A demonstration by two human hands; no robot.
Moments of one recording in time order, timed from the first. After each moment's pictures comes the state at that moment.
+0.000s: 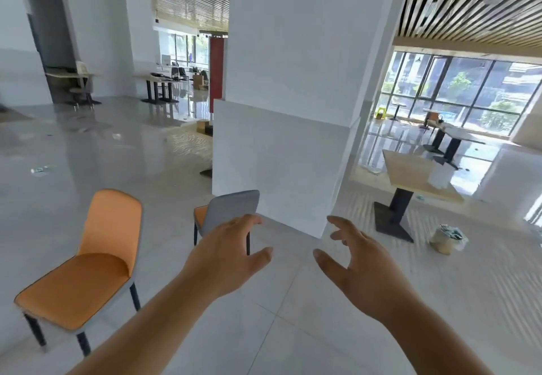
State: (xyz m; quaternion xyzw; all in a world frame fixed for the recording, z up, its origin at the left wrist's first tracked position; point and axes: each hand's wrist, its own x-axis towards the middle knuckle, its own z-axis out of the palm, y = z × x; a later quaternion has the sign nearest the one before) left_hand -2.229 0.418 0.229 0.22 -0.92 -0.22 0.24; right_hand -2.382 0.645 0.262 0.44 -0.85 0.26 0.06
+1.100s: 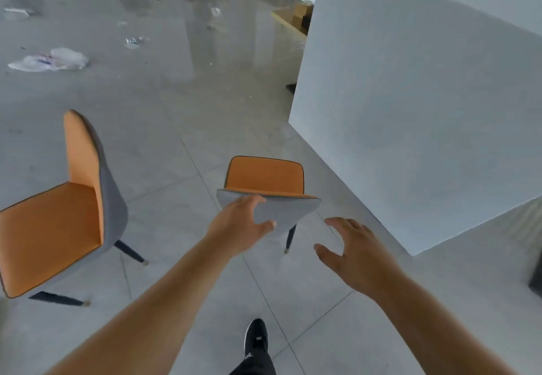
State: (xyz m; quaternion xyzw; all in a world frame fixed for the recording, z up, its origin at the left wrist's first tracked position) left_hand -2.778 -0.122 -0.048 0.53 -0.78 -0.32 0.08; right_hand -3.009 0.017 -0.001 0.60 -0.78 0.08 -0.19
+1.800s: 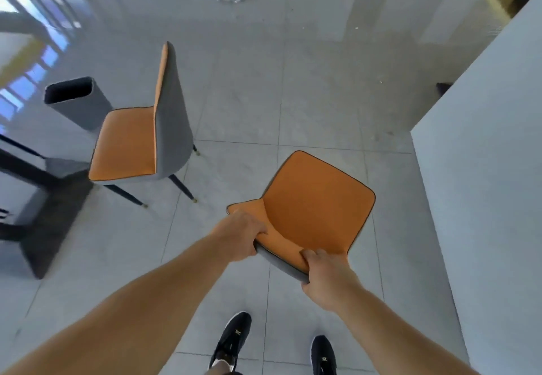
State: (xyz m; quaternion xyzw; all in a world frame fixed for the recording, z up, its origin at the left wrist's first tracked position) left_hand -2.830 -0.223 -0.169 0.63 -0.73 -0.26 -0.09; right_hand -3.077 -0.222 -0.181 0.82 -0.48 -0.18 -0.26
